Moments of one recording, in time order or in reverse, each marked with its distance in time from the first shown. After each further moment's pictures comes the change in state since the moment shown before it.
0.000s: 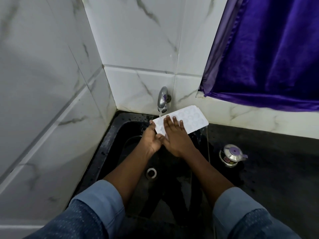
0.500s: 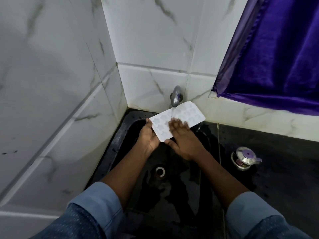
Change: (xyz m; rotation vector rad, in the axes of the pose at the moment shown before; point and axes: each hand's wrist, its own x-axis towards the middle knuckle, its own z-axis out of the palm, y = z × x) left_hand -0.010 0.037 -0.031 -0.089 -0.007 0.078; right_hand 0.002 -0.003 0.013 -0.089 0.004 -0.156
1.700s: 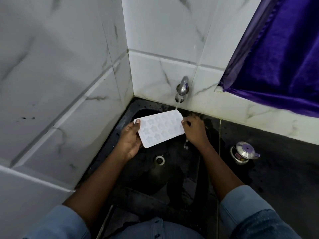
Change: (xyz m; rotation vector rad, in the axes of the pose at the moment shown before) left_hand -0.097 0.017 -0.073 0.331 0.115 0.284; right_hand -0.008 -0.001 -0.004 0.544 0.312 0.427
